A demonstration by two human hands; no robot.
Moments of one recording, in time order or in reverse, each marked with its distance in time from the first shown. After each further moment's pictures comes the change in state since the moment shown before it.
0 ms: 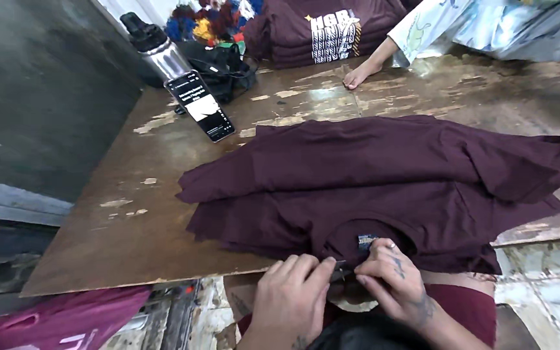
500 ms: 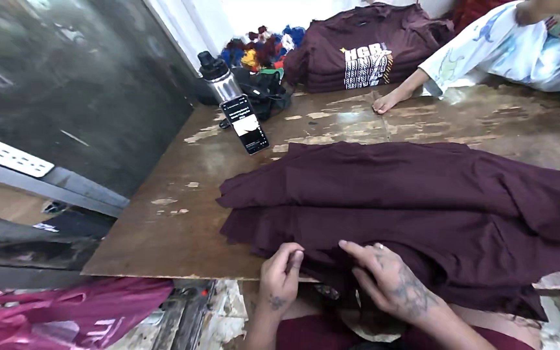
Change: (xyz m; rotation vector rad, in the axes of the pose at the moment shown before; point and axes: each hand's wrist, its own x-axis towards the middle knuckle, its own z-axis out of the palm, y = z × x) left_hand -0.018 -0.056 0.019 -0.322 0.298 -0.375; right_hand 0.053 -0.001 0.019 -0.063 -0.282 -0.006
